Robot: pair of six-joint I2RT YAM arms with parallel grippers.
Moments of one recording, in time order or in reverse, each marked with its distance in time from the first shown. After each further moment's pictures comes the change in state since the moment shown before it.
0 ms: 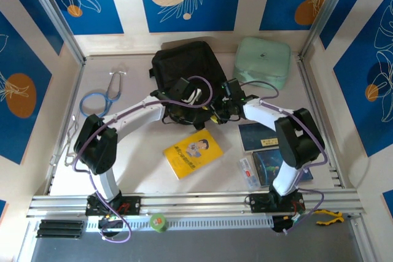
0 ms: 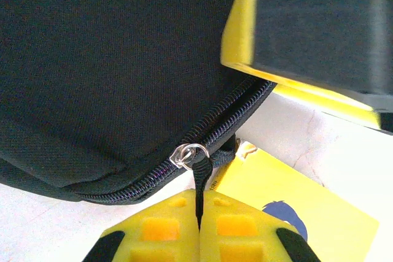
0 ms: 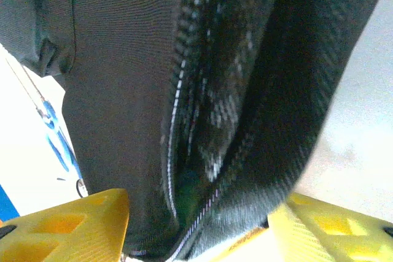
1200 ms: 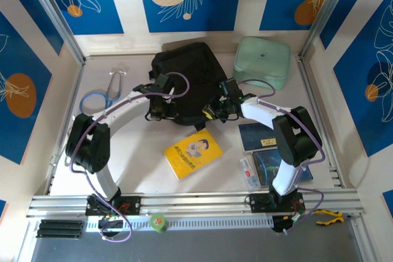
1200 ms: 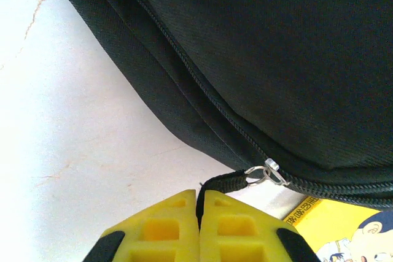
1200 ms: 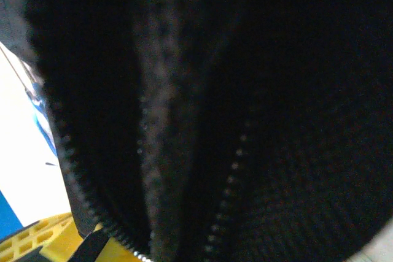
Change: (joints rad) left arm 0.206 -0.031 -0.066 -0.123 -0.026 -0.083; right arm 0.004 0.013 0.027 -0.034 -0.022 -0.071
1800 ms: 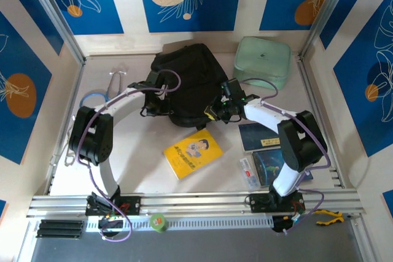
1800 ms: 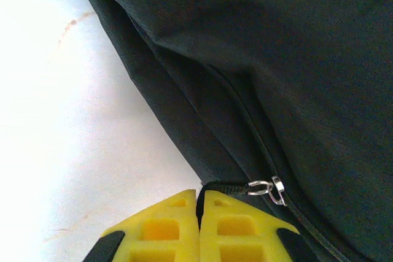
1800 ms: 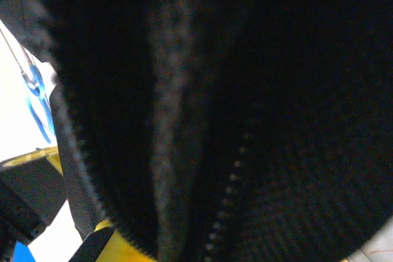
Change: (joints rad) left arm 0.128 0.089 0.000 0.095 0.103 0.020; right arm 0.000 -0.069 -0.031 -0.032 0.005 -0.069
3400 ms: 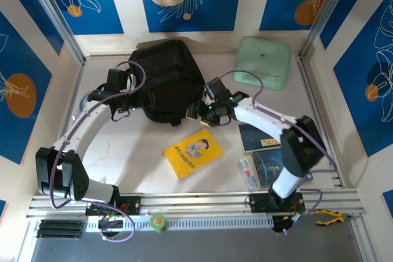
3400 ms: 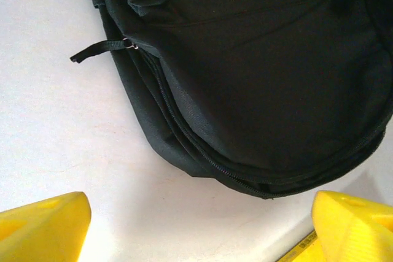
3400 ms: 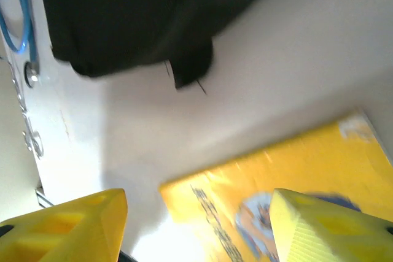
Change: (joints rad) left arm 0.196 -0.427 -0.171 0.005 -0.004 -0.045; right arm 0.211 -0.077 0.102 -0.236 0.078 -0.206
